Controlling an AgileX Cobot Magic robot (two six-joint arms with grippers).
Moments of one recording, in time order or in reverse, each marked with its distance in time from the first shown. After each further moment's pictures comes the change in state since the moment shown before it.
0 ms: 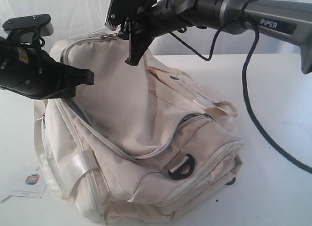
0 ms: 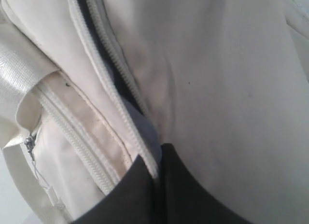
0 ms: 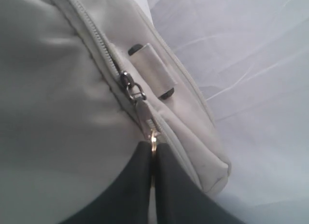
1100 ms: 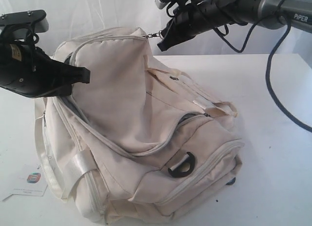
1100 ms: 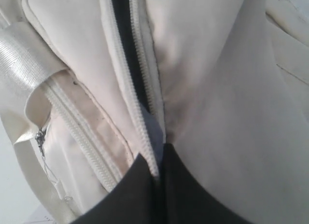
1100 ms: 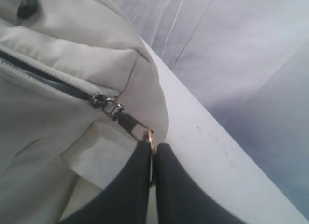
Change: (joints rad) left arm 0.001 -0.033 0.000 0.014 0.026 0.000; right arm -0.200 0.025 0.000 0.059 0.069 0.352
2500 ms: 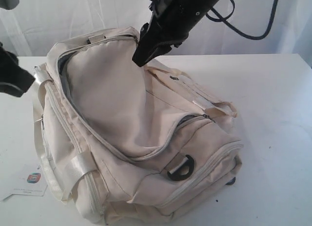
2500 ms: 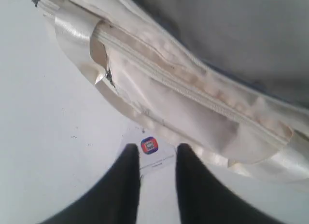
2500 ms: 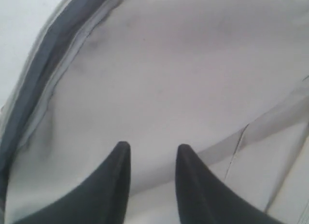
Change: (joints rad) left arm 0.000 -0.156 -0.213 0.013 0.596 0.429; right arm 0.148 -0.274 0.018 -0.151 0.702 0.373
